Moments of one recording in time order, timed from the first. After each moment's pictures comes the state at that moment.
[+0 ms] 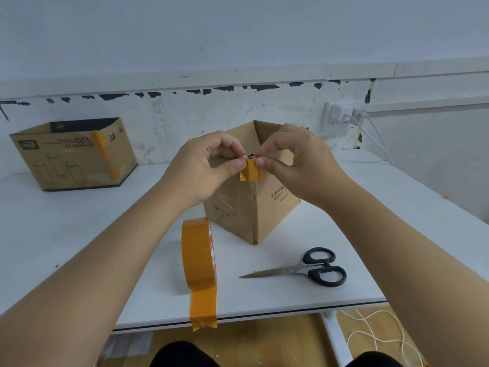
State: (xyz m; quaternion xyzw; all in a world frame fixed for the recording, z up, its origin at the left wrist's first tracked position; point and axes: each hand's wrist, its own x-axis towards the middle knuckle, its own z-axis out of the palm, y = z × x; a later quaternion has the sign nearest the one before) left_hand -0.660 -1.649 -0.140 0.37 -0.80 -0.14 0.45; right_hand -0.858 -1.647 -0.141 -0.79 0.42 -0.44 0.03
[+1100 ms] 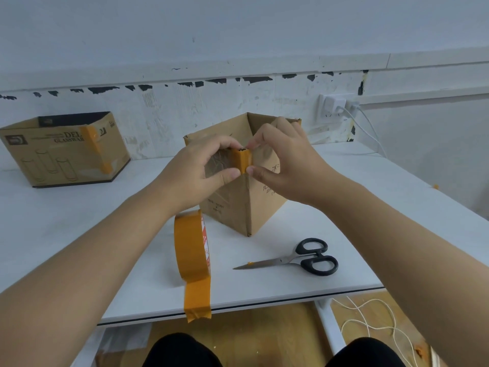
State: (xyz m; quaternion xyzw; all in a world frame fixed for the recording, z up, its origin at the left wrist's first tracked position) left_hand -0.652 -1.655 -0.155 0.36 -0.86 -0.04 0.37; right_hand -0.858 -1.643 -0.149 -0.82 0.43 -0.37 -0.03
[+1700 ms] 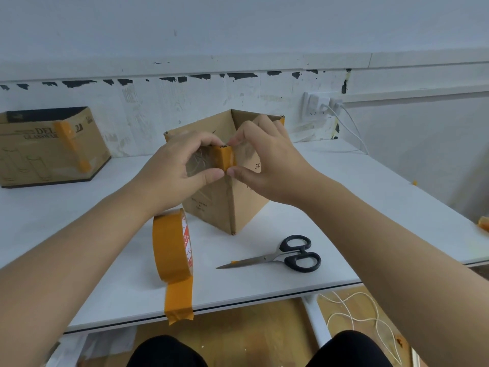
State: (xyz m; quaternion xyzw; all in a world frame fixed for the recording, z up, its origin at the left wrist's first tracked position) left_hand -0.652 -1.660 -0.160 0.36 -0.85 -0.02 0.38; right_hand -0.856 -1.643 -0.153 -0.82 0.43 -0.38 -0.03
